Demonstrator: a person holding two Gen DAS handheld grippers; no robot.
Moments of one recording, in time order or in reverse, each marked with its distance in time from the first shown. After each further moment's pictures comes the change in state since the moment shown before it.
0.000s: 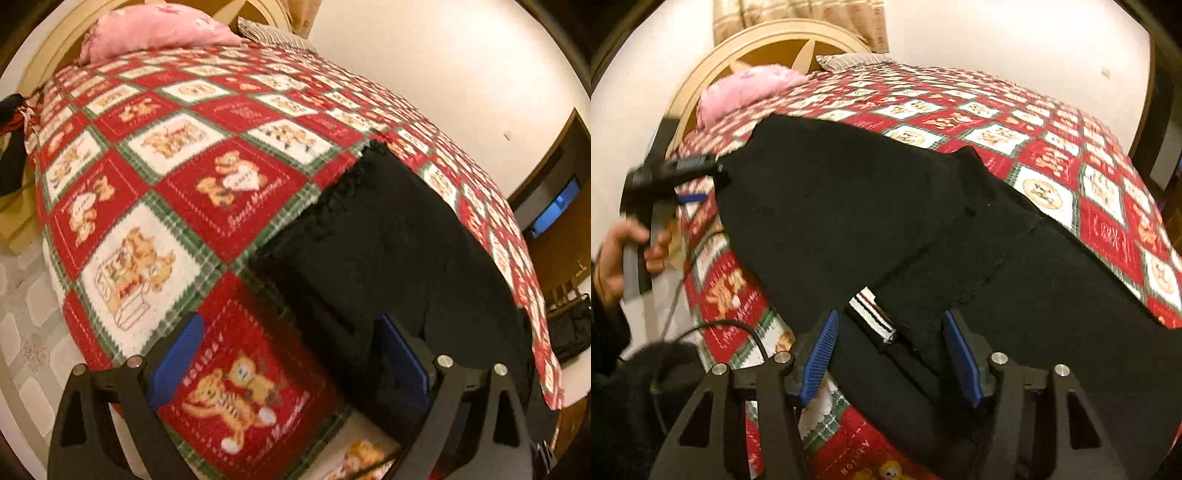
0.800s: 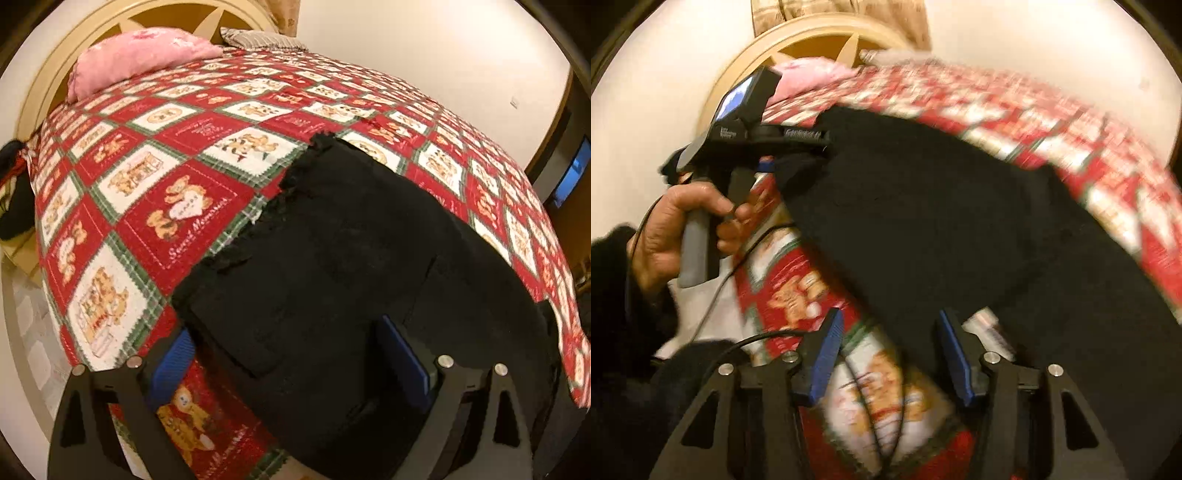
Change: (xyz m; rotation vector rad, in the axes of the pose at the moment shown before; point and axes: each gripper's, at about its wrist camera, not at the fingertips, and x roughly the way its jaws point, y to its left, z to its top) left arm 0.017 -0.048 0.010 0.095 0.014 0.110; right arm -0.004 0.049 0.006 -0.055 -0.038 0.134
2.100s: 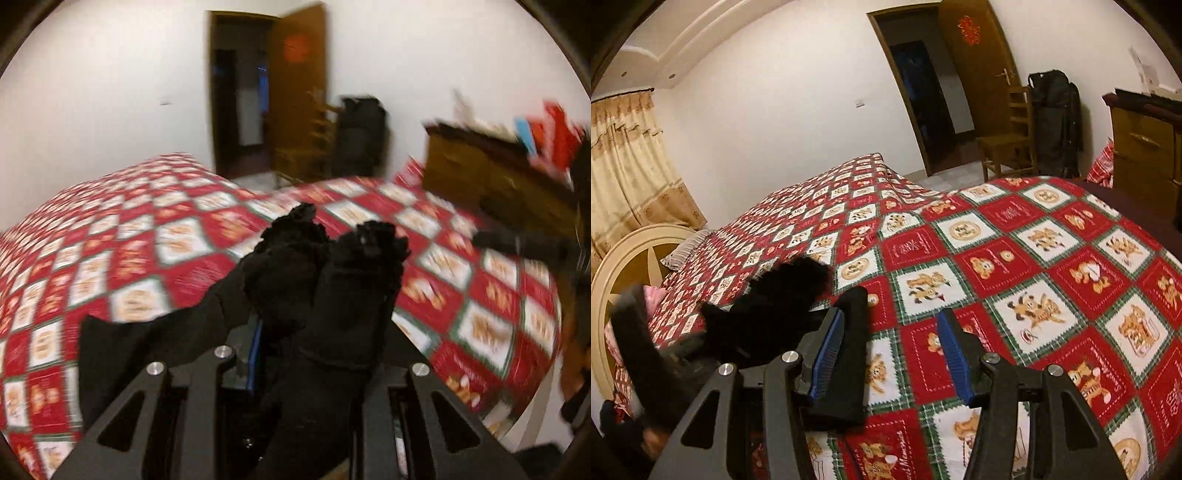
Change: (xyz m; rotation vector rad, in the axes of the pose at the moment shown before) left arm -0.158 -0.322 -0.194 1.040 -0.178 -0.774; right arm -0.268 -0.190 -0.150 0.808 -0.417 -0.552
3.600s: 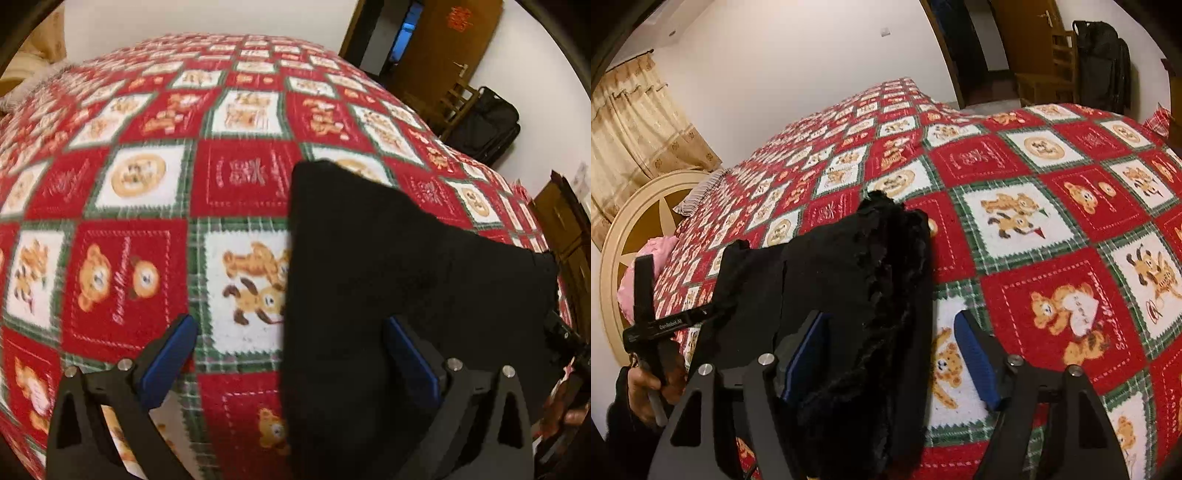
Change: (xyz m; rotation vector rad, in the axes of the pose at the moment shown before) left arm 0.011 0.192 -0.074 -0.530 0.336 0.178; right arm 0.113 0.039 -0.029 -0.047 0.278 0.100
